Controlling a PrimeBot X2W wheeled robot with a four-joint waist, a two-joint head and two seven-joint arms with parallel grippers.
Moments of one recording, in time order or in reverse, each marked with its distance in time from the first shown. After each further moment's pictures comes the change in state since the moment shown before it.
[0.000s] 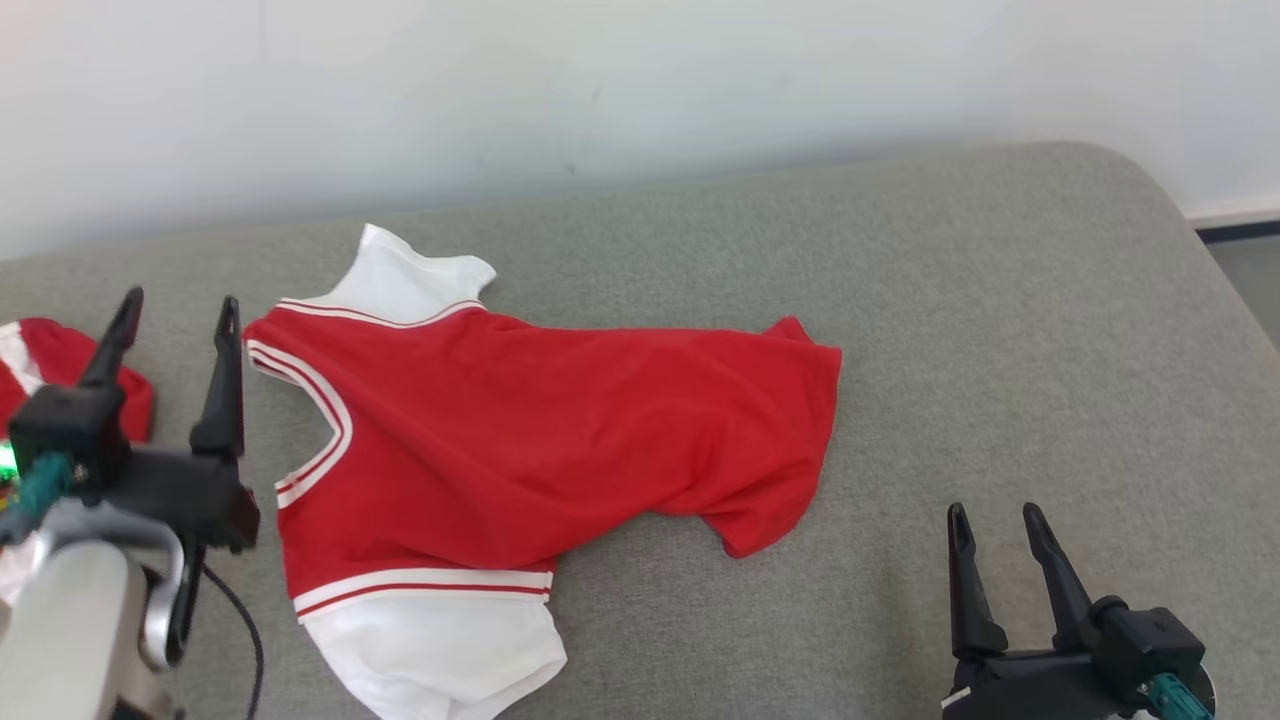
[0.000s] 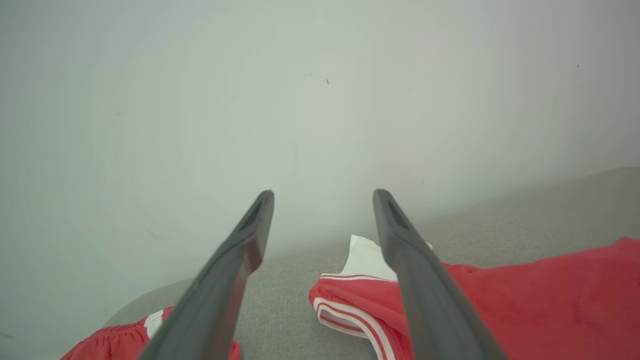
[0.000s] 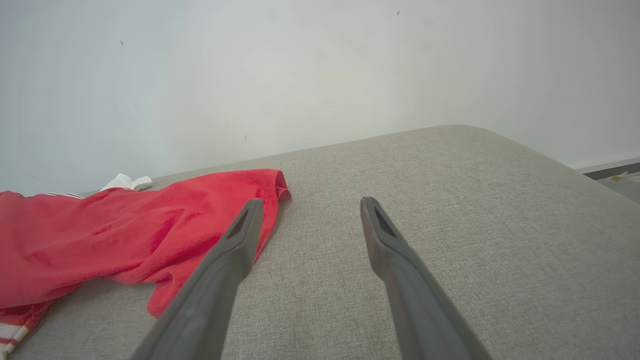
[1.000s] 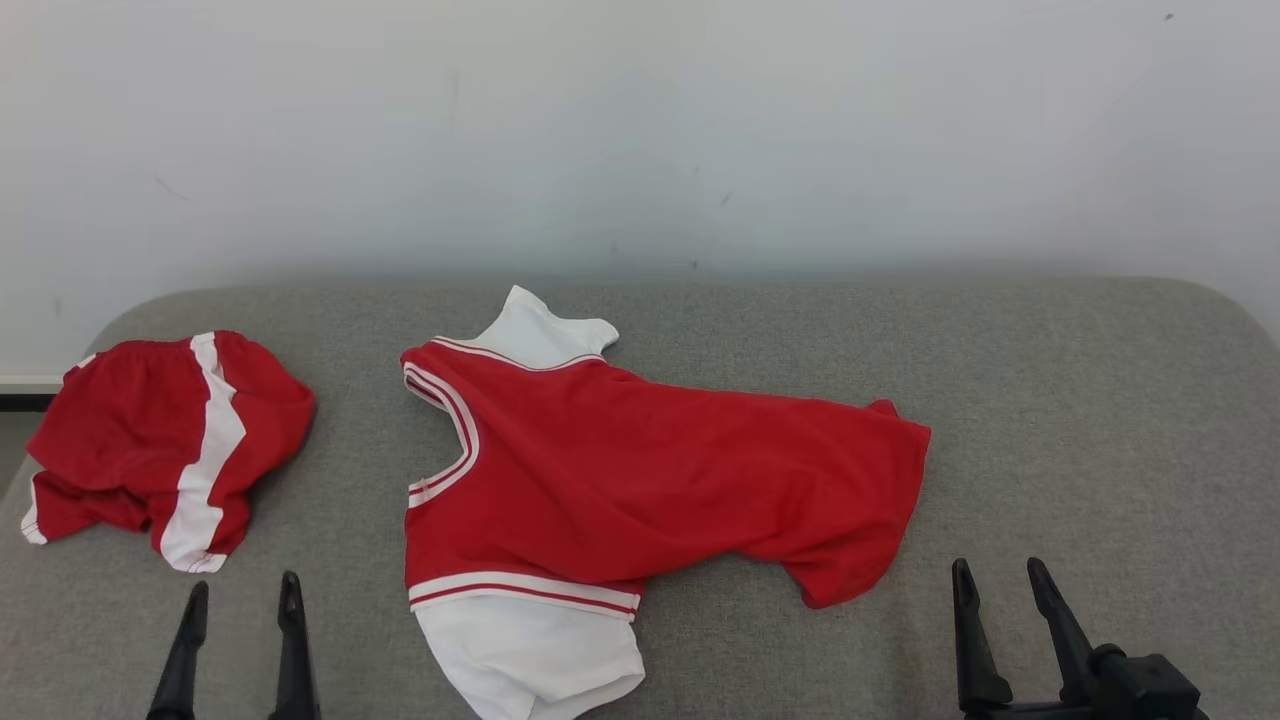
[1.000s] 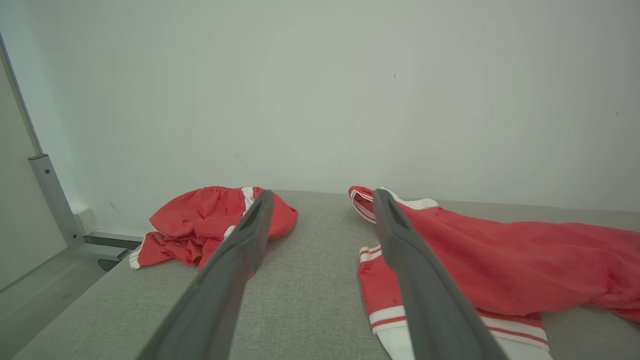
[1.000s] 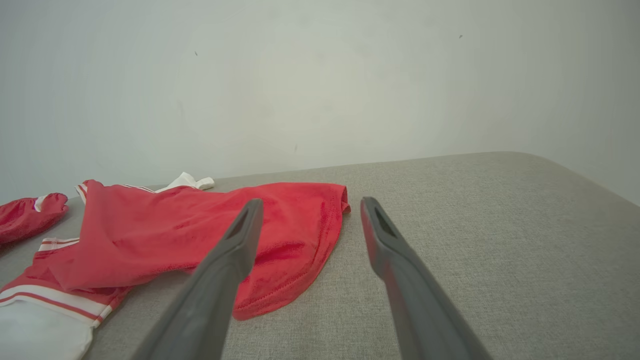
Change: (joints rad) left arm 0.652 -0.297 0.286 -0.483 0.162 0.016 0.000; right arm 0.074 0.000 -0.012 0.013 -0.027 0.000 0.000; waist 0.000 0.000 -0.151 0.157
